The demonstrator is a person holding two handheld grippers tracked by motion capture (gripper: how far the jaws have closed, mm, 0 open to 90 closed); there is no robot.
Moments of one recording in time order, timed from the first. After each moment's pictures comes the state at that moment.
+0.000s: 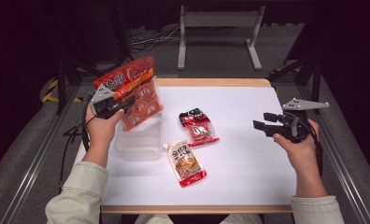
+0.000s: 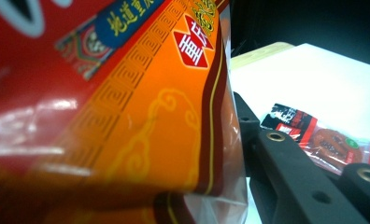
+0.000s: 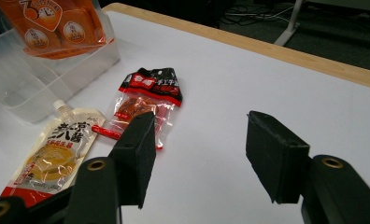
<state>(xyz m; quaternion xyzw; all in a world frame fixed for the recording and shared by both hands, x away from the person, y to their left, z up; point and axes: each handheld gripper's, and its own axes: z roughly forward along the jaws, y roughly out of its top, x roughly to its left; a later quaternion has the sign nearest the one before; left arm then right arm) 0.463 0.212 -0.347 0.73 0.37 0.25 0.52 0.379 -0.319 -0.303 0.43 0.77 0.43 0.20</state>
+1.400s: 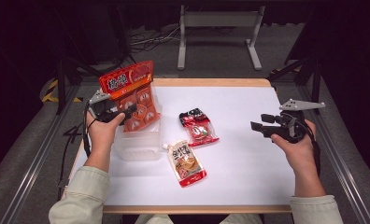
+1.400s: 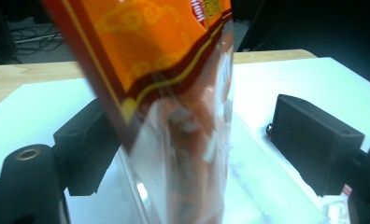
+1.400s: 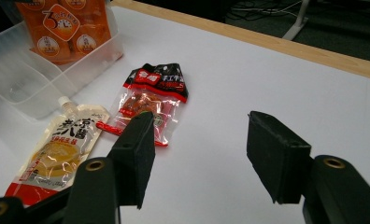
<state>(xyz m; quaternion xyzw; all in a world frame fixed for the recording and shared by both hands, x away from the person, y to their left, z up) 0.463 0.221 -0.370 0.68 0.48 0.20 0.51 0.382 -0.317 -0.308 0.42 0.77 0.43 0.19</state>
